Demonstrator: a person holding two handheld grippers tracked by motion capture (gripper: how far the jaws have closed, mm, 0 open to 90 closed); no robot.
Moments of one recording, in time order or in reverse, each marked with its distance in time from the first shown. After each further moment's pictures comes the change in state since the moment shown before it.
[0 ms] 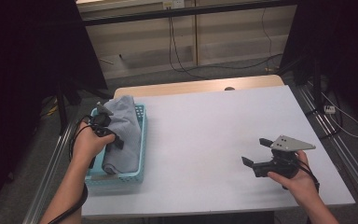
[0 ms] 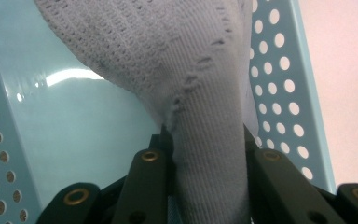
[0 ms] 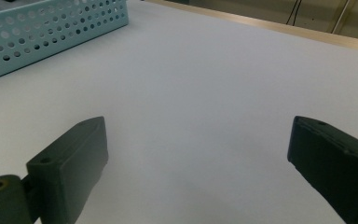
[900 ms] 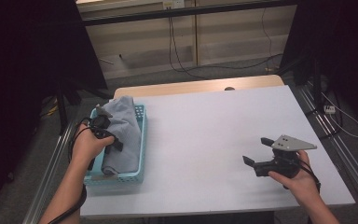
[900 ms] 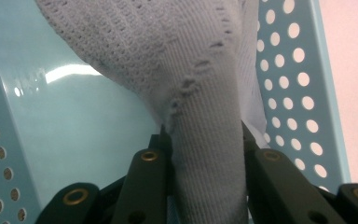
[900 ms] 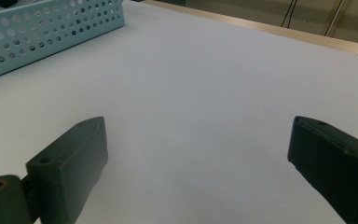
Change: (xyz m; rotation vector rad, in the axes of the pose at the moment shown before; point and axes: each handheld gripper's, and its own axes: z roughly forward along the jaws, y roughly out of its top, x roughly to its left) left arm 0.006 -0.004 0.006 0.002 -0.005 -0.009; right arm -0.001 0.001 -0.002 -0.002 -0.016 -0.002
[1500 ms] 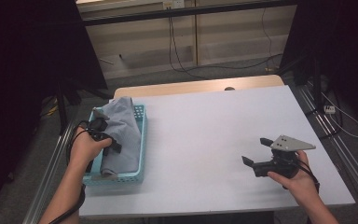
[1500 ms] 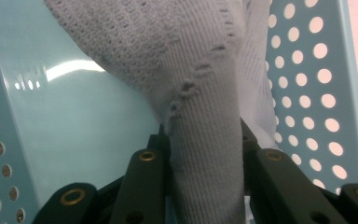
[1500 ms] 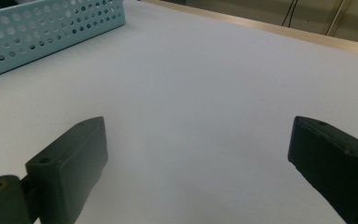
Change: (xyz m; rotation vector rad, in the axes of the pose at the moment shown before) left arm 0.013 -0.005 0.004 0.005 -0.023 -0.021; right arm 0.002 0.000 0.001 0.004 0.001 -0.005
